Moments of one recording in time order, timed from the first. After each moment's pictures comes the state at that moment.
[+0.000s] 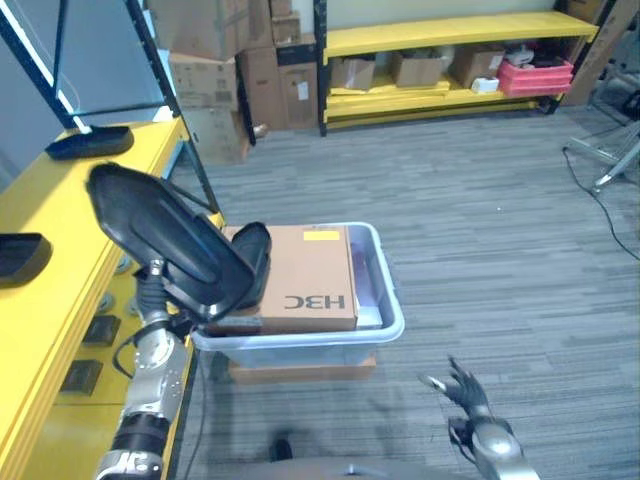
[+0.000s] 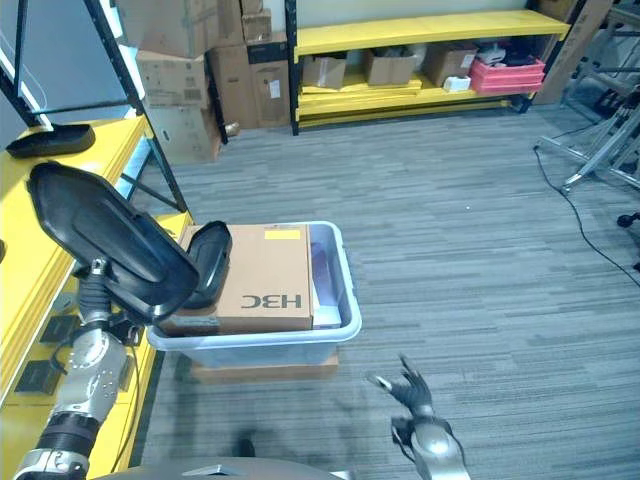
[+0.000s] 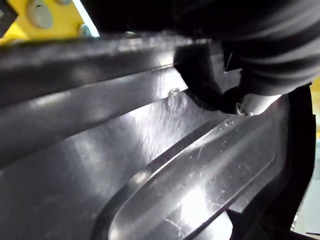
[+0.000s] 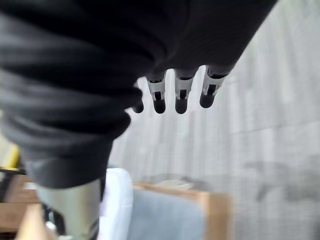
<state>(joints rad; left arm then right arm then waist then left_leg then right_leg) -0.06 0.27 0.04 0.28 -0.44 -0.25 0.33 0.15 -0.41 0.12 0.81 0.11 -0.16 -0.17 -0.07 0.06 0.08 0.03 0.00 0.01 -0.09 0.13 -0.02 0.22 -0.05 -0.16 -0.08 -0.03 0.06</state>
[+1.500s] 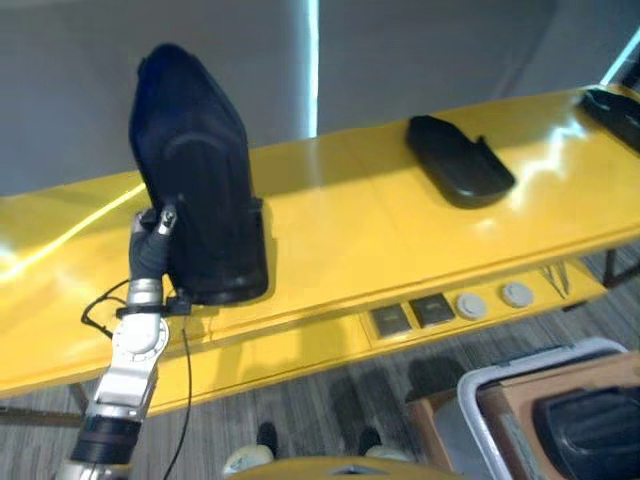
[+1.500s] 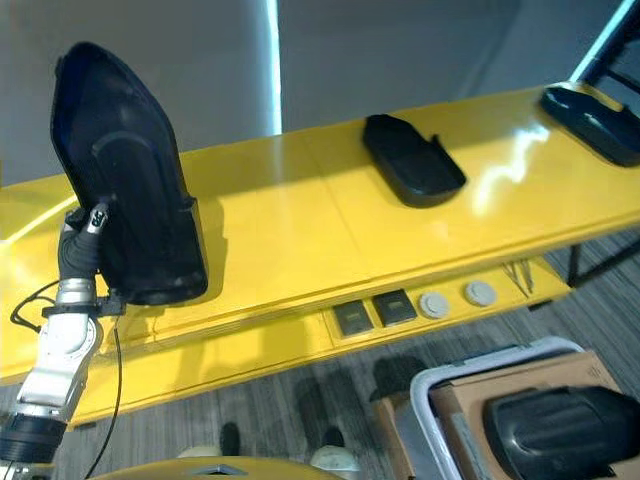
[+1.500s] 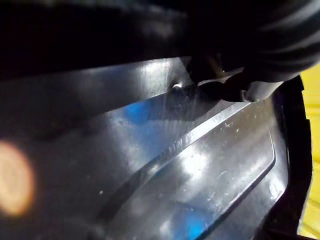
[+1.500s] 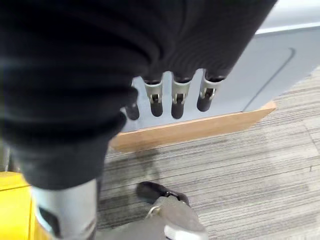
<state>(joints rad) -0.04 0.44 -0.01 -0.07 -0.08 -0.28 0.30 0.09 -0.27 0.07 1.30 0.05 -0.06 -0.14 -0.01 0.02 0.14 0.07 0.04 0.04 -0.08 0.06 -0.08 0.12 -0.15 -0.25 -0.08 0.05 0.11</state>
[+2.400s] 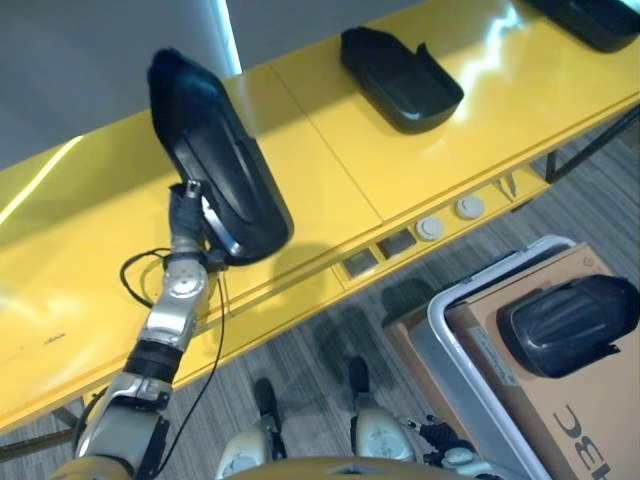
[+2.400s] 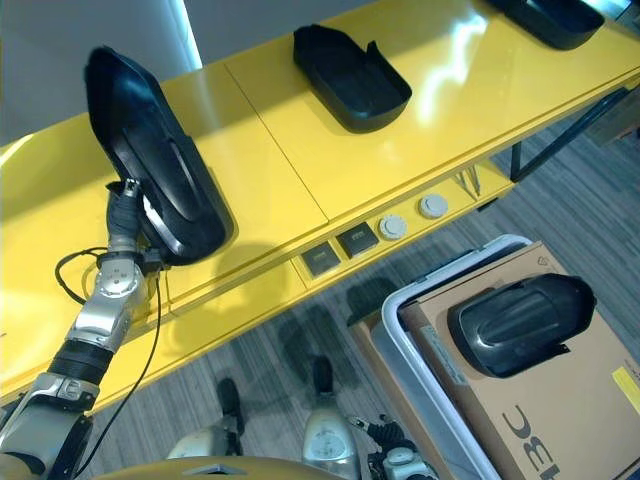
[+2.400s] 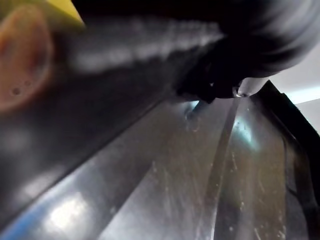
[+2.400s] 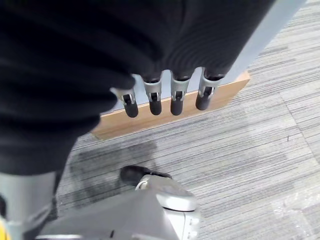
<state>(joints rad) -0.44 0.34 -0.11 0.32 -0.19 -0.12 0.44 -0.05 -0.26 0.22 1.23 0.03 -0.04 -0.18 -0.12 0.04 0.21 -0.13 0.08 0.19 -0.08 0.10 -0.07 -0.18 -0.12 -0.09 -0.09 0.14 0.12</state>
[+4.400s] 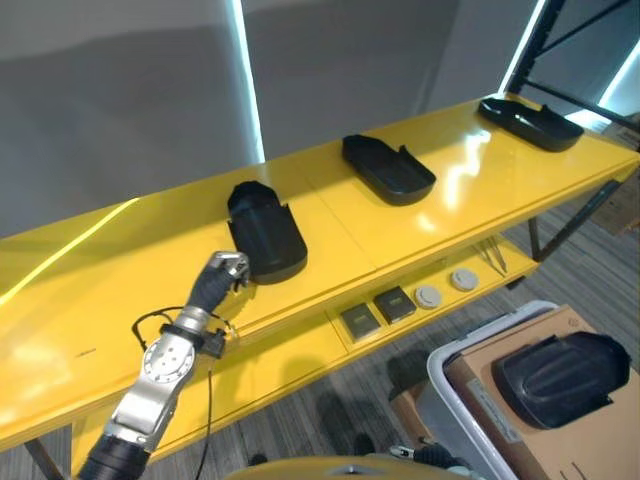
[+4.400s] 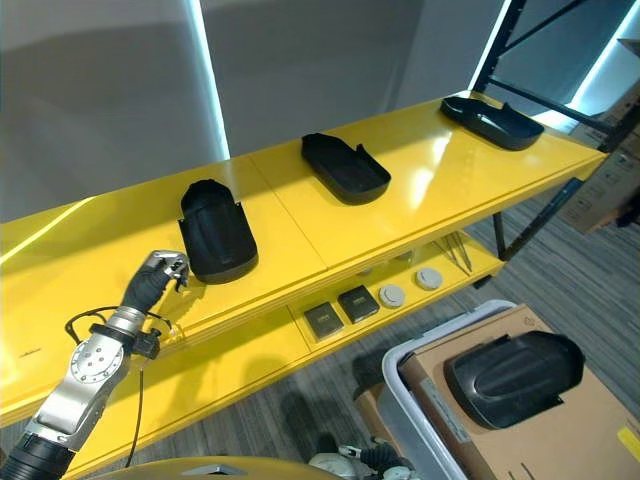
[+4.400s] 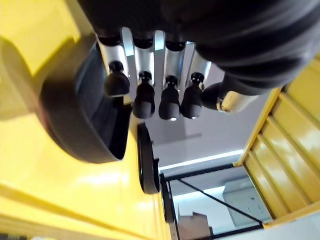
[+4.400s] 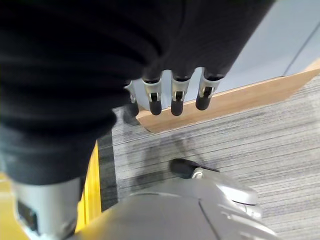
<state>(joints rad) 0.05 0.46 -0.28 -0.14 -0.27 -0.14 -0.03 0.01 -0.23 0.24 1.23 -0.01 -0.03 -0.11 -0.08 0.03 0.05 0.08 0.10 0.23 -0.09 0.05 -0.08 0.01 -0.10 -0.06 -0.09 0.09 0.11</state>
